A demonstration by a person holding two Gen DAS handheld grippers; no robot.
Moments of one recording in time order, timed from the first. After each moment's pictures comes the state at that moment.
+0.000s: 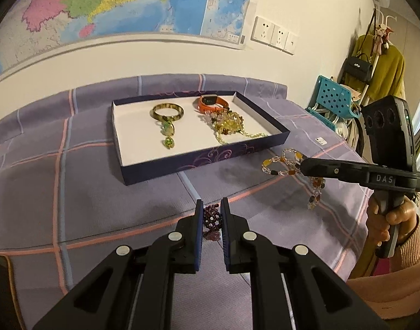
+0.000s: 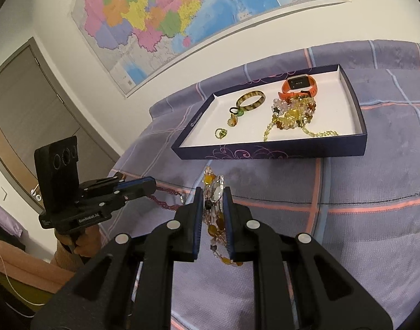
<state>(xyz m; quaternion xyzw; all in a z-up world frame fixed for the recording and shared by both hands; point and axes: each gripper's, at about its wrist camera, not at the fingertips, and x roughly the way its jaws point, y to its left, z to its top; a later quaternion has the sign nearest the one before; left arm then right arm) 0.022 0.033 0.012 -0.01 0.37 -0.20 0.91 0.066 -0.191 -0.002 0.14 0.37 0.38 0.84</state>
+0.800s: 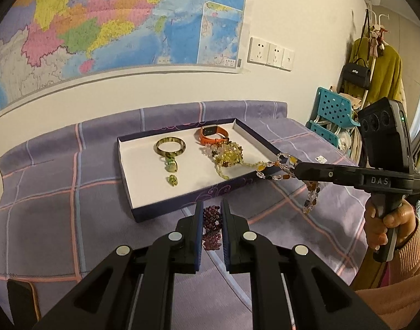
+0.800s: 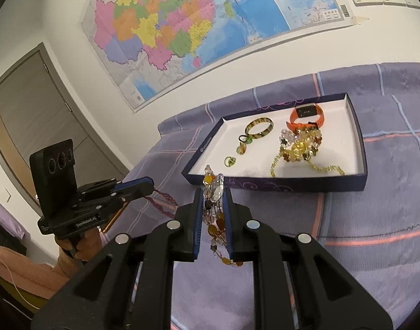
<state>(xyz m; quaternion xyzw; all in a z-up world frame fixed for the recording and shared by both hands) 0.024 0.026 0.049 0.01 0.32 -0.19 0.93 0.074 -0.196 0.026 0.15 0.33 0.40 0.85</state>
